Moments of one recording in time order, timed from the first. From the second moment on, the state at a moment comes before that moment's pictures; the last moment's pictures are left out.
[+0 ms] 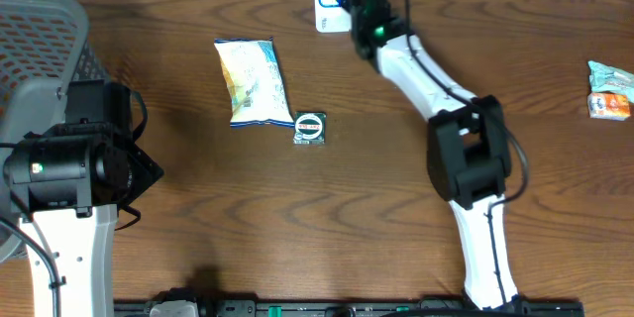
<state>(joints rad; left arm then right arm) 0.07 1.19 1.48 -1.69 -0.42 -0.73 0.39 2.38 1.99 0.03 0.39 -0.60</state>
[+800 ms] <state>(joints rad) 0.07 1.19 1.48 -1.69 -0.42 -0.73 -0.38 2.08 2.00 -0.96 0.36 0.08</state>
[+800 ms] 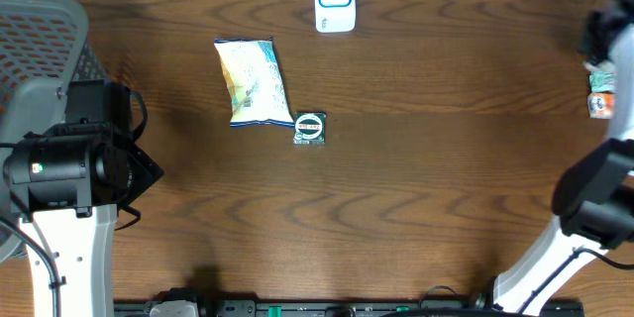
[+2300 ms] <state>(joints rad) 0.07 1.19 1.48 -1.69 -0.42 -0.73 -0.70 2.25 2.00 -1.01 0.10 0.28</state>
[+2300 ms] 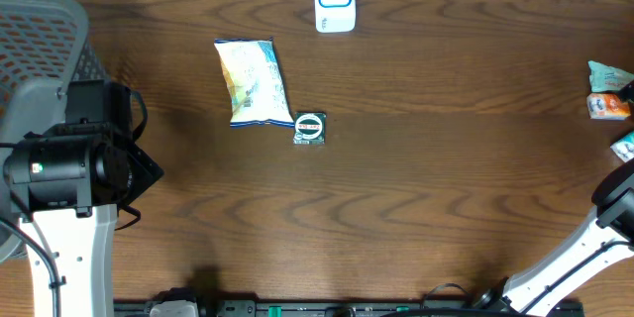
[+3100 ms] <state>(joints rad) 0.07 1.19 1.48 -1.69 -0.42 -0.73 -0.25 2.25 2.00 -1.03 -0.71 0.16</state>
